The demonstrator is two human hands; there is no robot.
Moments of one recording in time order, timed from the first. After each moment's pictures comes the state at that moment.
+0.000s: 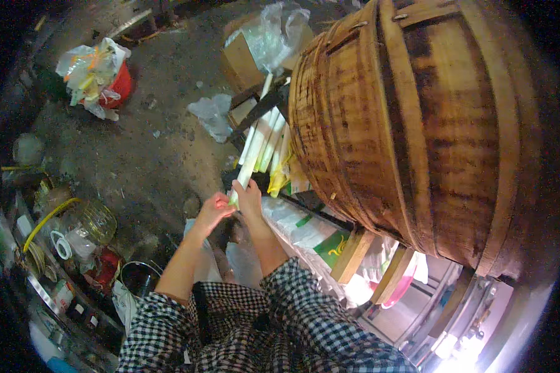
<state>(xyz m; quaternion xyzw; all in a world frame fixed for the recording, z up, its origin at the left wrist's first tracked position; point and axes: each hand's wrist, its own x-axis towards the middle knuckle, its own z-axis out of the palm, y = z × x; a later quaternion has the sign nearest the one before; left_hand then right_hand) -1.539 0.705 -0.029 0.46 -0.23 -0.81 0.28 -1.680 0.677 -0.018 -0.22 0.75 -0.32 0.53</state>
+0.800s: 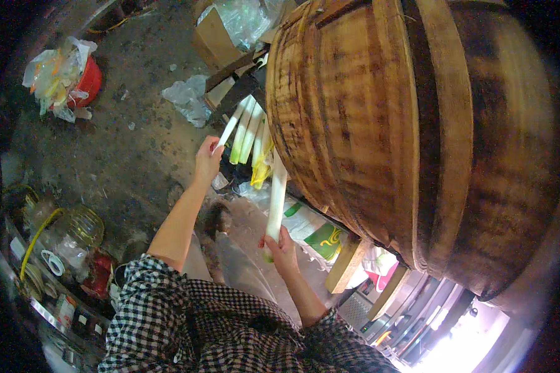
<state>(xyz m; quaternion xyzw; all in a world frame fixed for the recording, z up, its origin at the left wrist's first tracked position) -1.619 0.595 -0.077 0.57 -0.45 -0.56 0.40 -1.762 0.808 0.101 -0.21 0.75 -0.29 0.56</state>
